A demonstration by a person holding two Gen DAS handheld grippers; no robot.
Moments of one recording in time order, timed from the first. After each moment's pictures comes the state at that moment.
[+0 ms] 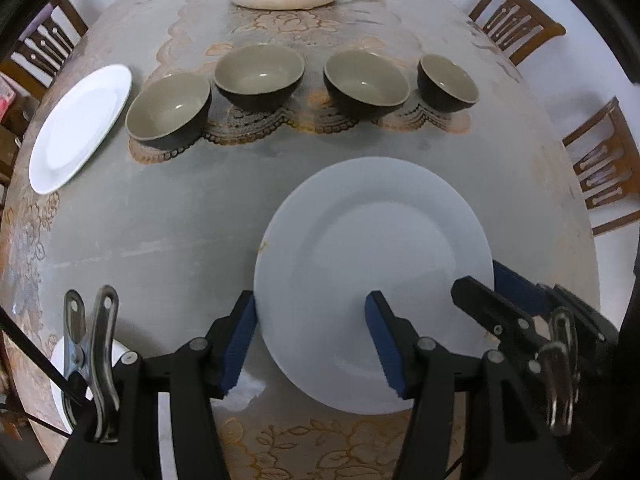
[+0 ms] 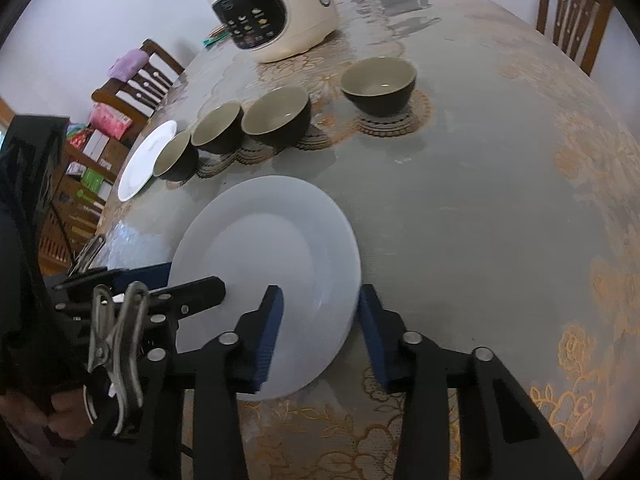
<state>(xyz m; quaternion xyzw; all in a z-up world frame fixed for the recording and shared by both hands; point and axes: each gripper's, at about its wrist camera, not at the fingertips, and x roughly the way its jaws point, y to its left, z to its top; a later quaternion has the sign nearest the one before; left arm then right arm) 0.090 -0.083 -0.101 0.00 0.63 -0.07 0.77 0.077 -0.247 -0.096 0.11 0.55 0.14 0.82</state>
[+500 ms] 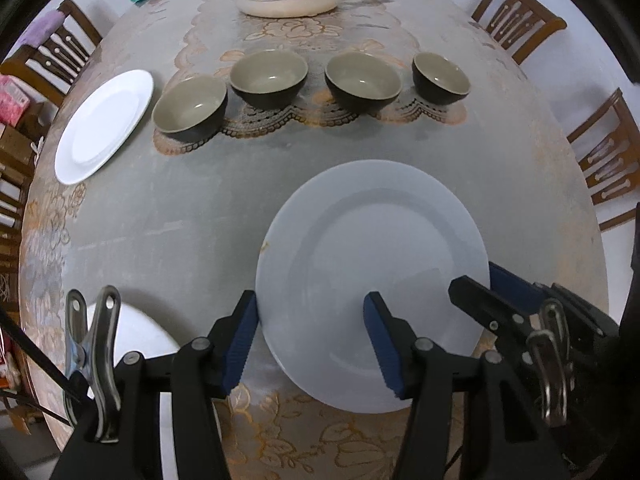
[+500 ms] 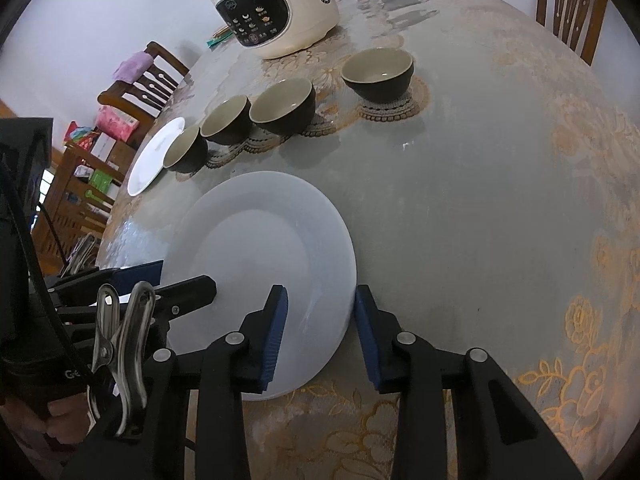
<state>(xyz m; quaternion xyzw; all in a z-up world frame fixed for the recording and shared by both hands) 0.065 -0.087 -0.087 0.02 0.62 -0.05 0.78 0.066 -0.249 -0.097 0.12 0.56 0.16 0.81</state>
